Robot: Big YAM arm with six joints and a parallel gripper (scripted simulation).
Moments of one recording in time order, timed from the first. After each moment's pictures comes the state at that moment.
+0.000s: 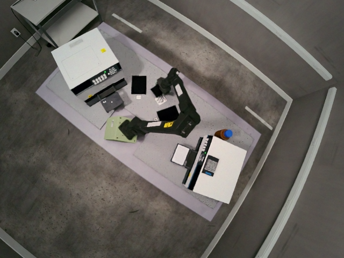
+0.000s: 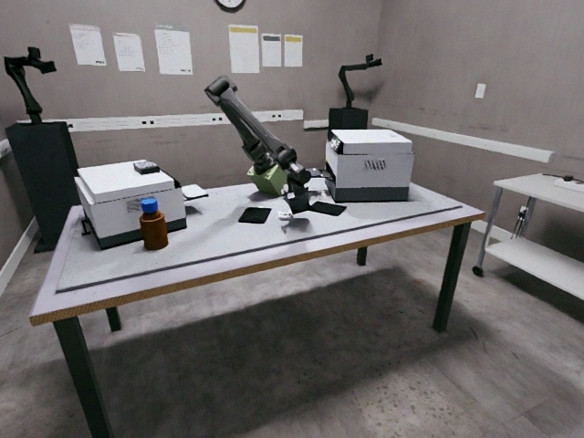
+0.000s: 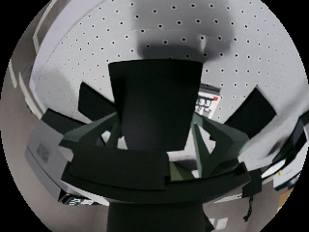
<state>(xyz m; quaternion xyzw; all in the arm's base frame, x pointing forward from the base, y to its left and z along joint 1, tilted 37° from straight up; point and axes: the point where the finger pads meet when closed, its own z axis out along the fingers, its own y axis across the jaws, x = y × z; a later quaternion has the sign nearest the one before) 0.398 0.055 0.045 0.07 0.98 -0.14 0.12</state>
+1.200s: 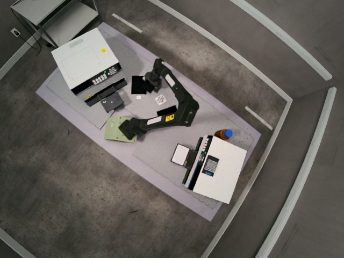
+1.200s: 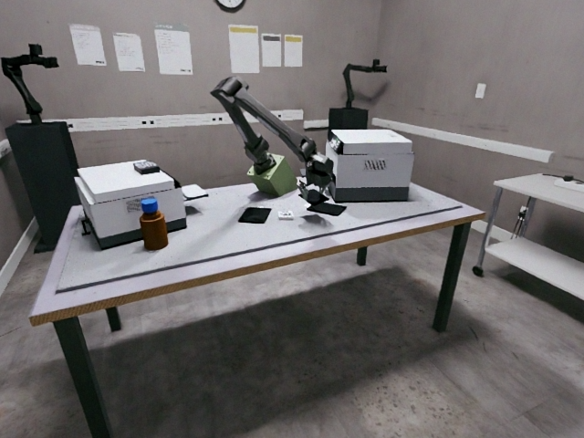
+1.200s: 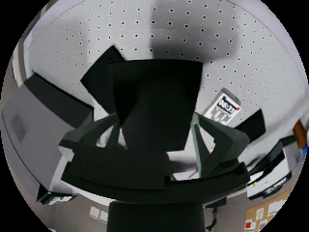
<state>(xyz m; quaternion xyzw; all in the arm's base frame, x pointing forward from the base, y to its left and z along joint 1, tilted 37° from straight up) 0.377 0.129 0.013 -0.10 0.97 -0.21 0.10</state>
